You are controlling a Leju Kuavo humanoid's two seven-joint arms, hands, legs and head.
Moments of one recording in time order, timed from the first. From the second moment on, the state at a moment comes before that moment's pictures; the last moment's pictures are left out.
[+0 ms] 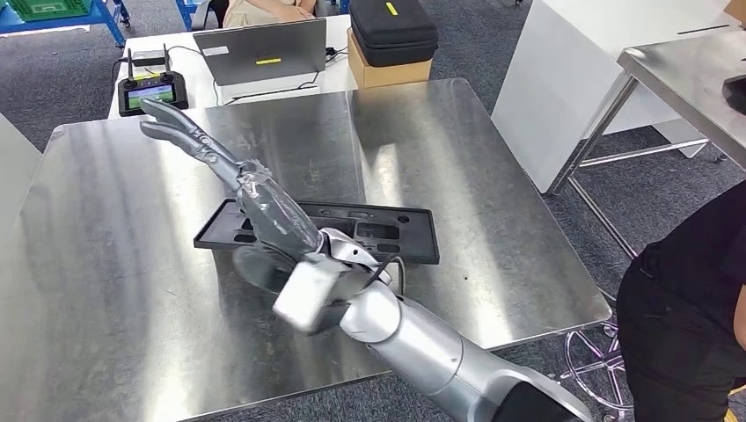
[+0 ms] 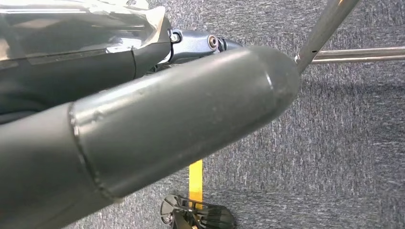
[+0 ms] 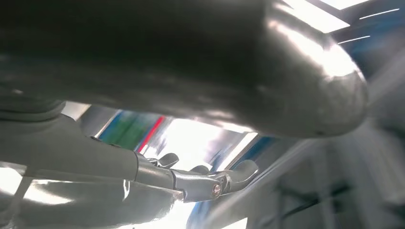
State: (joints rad) left arm -0.05 -0.10 0.38 -0.22 -0.27 0.37 -0.48; right arm -0.63 0.16 0.80 -1.54 -0.06 -0.03 -0.43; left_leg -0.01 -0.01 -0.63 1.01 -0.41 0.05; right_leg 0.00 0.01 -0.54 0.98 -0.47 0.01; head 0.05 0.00
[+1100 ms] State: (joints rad) left arm -0.03 -0.12 0.51 -0.22 -0.18 0.42 -0.51; right arm -0.46 0.09 0.81 -1.69 -0.62 0.28 -0.44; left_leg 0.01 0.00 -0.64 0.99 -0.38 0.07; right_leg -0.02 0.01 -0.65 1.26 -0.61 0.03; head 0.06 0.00
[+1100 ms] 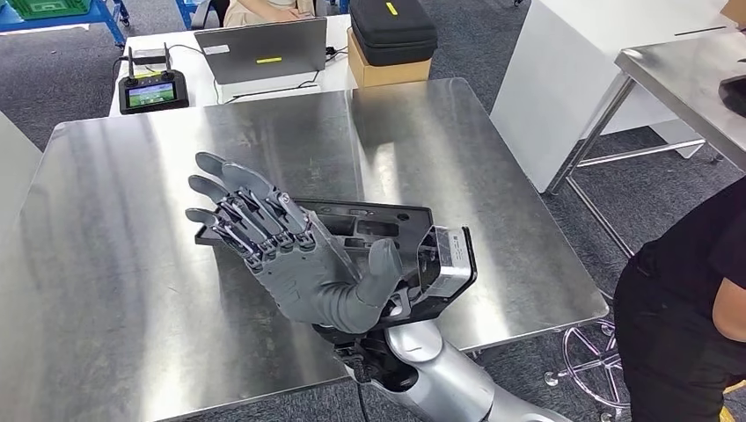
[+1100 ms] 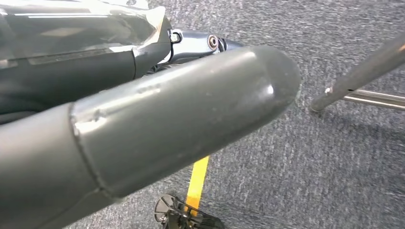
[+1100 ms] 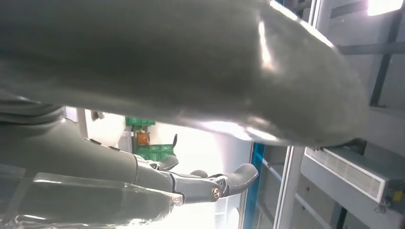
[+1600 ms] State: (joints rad) left arm -0.01 -0.12 0.52 -0.22 -0.22 0.38 -0.52; right arm -0.41 0.09 0.77 -1.67 -0.57 0.27 -0.42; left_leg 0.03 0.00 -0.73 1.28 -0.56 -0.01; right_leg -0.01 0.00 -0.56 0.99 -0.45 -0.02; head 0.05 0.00
